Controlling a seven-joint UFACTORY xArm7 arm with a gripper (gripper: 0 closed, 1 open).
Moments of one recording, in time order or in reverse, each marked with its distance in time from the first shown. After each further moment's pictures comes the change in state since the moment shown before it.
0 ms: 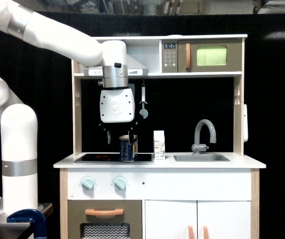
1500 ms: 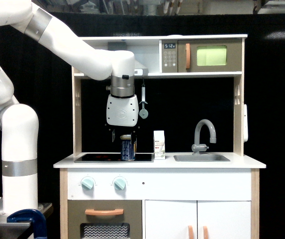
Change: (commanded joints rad) arm 0.170 0.132 0.010 0.053 0.257 -0.098 0.063
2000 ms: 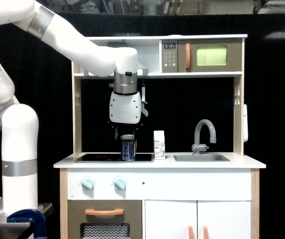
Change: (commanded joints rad) arm 0.013 0.045 -0.002 0.024 0.015 -0.020 -0.008
